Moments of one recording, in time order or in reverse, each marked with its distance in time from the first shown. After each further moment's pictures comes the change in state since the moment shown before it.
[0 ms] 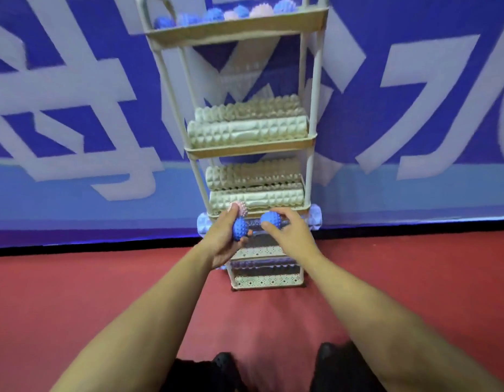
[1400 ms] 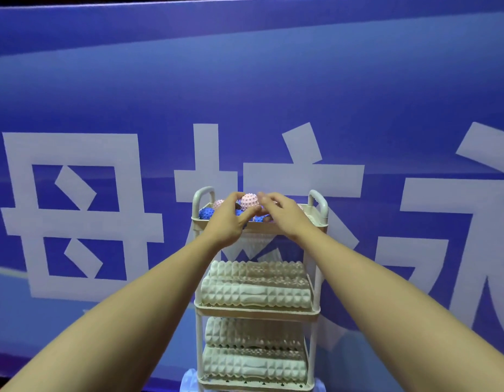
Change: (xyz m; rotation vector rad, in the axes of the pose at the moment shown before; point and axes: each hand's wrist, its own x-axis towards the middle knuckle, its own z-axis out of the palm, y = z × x) left_hand 0.001 0.343 0.108 0.889 0.270 0.924; right_hand 0.185 -0.353 -0.104 -0.098 -0.057 -0.369
